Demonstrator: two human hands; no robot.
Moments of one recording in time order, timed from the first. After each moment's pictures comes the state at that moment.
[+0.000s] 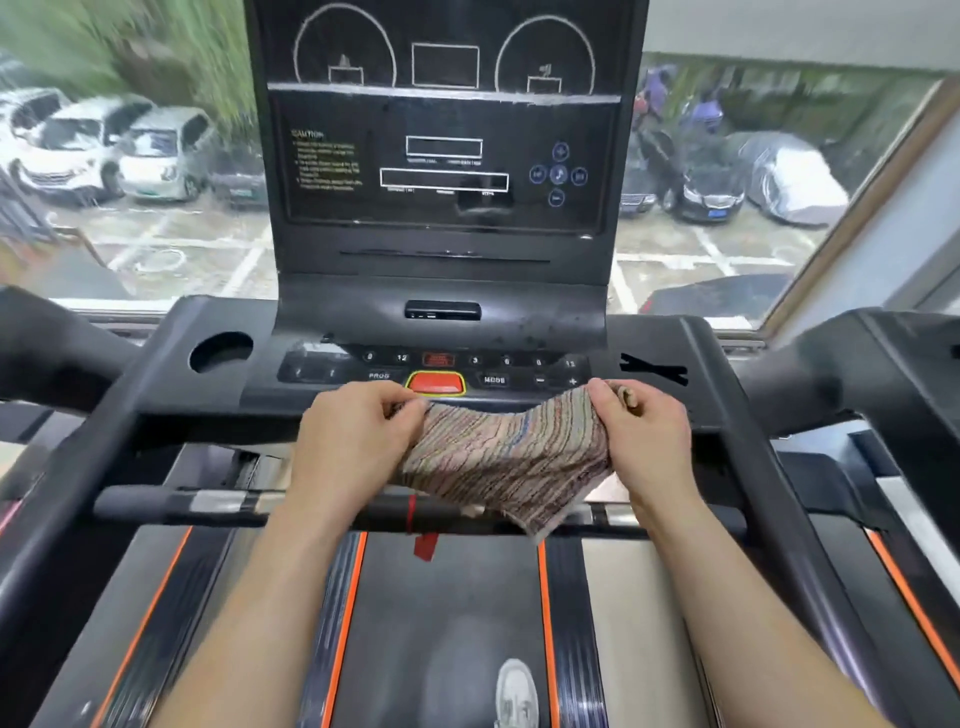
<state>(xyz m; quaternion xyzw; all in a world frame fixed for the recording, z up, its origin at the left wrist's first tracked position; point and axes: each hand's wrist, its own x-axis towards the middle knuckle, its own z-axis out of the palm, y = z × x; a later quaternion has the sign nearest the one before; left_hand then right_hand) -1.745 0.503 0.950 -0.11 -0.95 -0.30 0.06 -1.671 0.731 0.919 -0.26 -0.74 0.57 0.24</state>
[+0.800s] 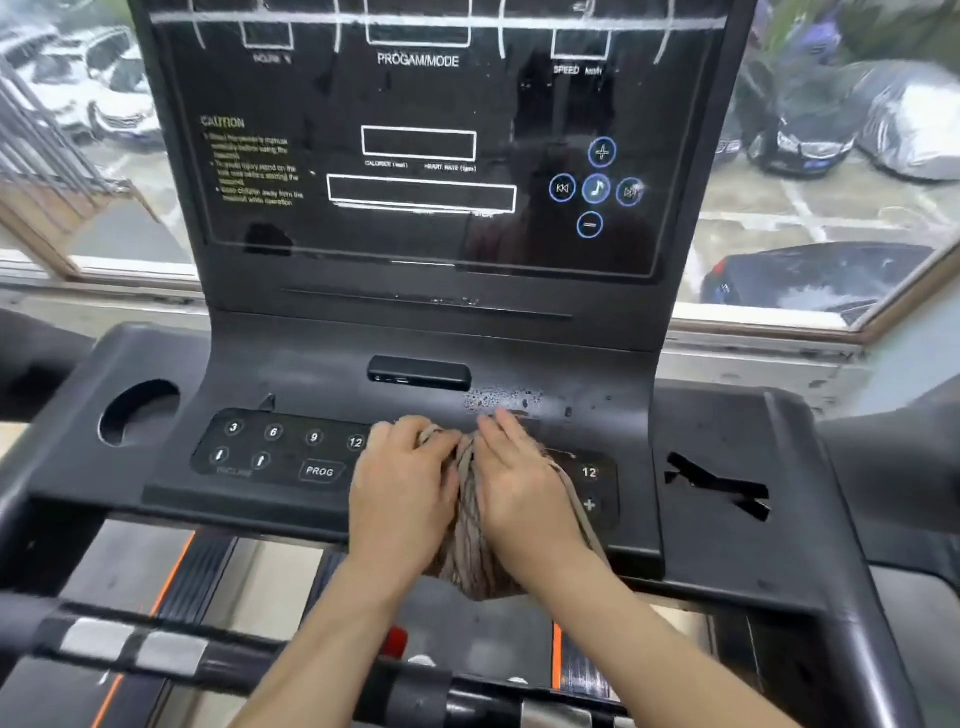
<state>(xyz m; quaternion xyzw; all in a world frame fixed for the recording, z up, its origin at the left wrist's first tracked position) -1.862 0.614 0.857 -0.16 -0.96 -0.19 0.12 -1.835 0.749 0.826 0.08 -0.96 0.14 0.21</state>
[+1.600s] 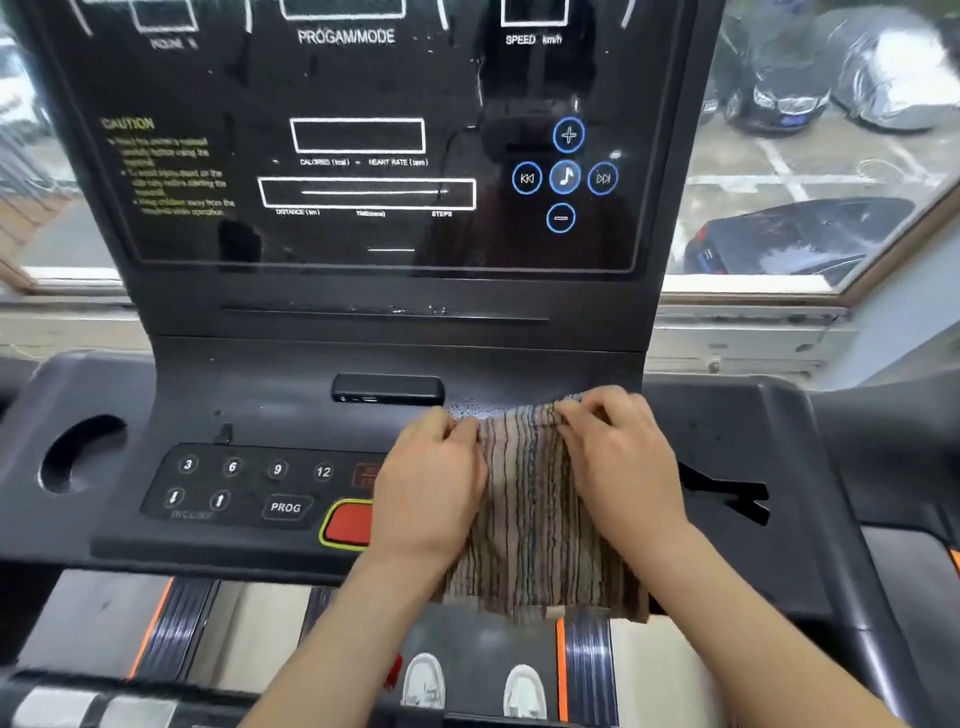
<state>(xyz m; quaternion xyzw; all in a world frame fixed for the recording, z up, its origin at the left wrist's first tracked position) -1.887 0.663 0.864 -0.20 -0.97 -0.13 0.07 -1.842 0.839 0.846 -0.09 -0.96 0.17 0.20</state>
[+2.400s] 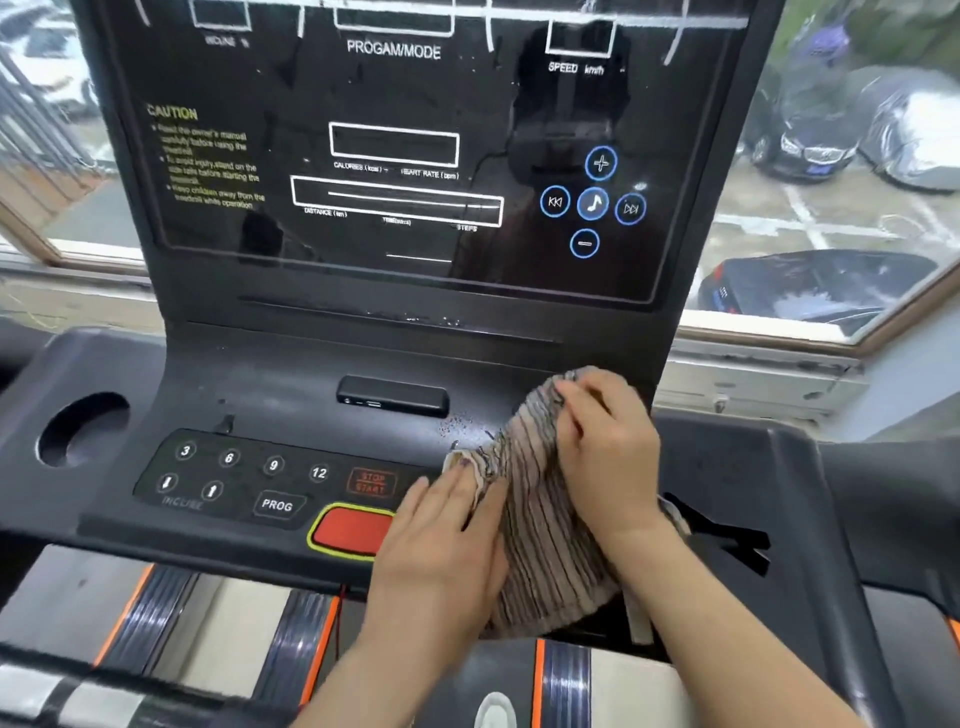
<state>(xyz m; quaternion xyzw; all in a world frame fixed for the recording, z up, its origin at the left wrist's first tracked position) -1.845 0.655 0.840 -0.26 -0.96 -0.11 0.06 -1.879 0.835 0.849 -0.06 -0.92 0.22 0.32</state>
